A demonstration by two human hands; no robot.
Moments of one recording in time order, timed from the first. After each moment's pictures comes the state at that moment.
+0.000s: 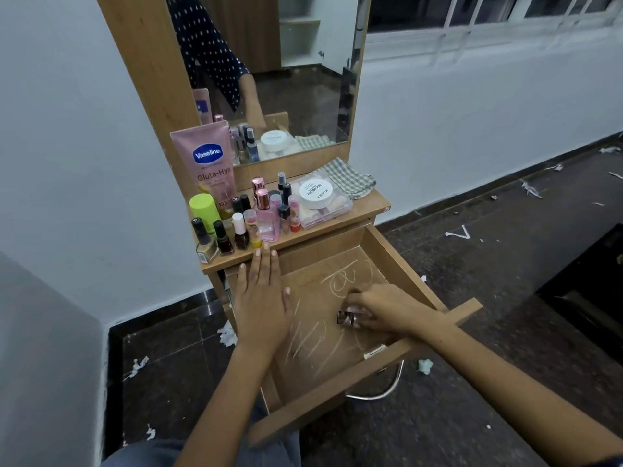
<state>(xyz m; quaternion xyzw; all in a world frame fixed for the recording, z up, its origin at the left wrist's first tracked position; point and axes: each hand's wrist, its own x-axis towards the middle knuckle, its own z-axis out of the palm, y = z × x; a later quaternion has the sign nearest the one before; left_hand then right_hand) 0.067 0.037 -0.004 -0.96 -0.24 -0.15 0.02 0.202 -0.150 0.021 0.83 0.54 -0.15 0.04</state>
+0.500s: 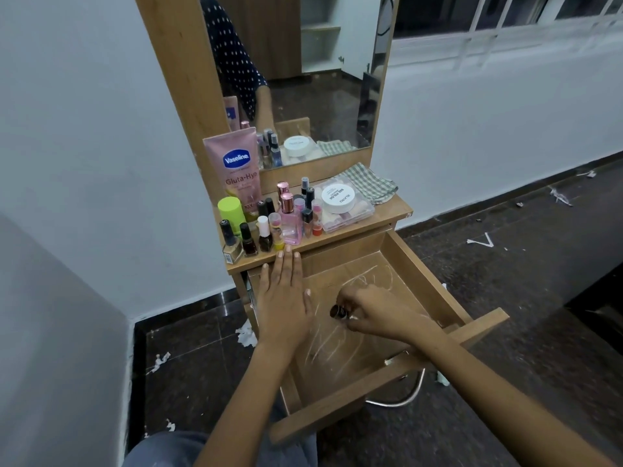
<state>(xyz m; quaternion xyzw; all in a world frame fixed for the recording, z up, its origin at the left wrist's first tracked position) 0.064 0.033 0.012 -0.96 -0.23 -0.13 0.01 0.176 -0.116 0.031 0.82 0.54 -0.14 -0.13</state>
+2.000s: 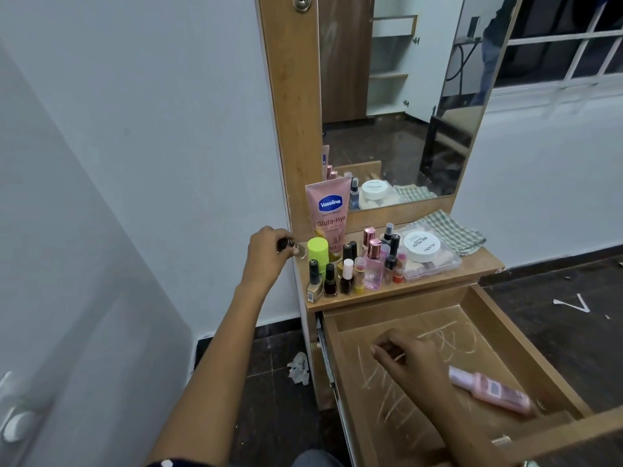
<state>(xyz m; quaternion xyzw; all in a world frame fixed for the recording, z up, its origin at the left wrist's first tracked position) 0.059 0.220 0.099 -0.88 -0.28 -0.29 -0.23 0.135 -0.059 -0.008 0.78 0.47 -0.02 -0.41</state>
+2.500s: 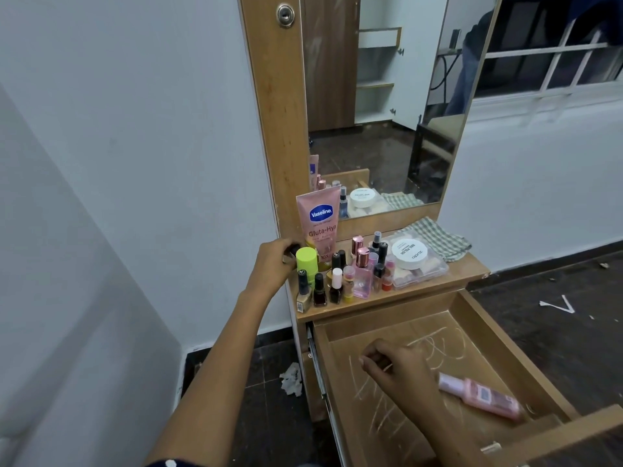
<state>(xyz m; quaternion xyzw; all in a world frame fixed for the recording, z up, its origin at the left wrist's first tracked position) 0.082 0.209 0.095 -0.89 -0.23 -0.26 -0.28 0.133 -0.056 -0.006 0.81 0.44 -0.05 -0.38</state>
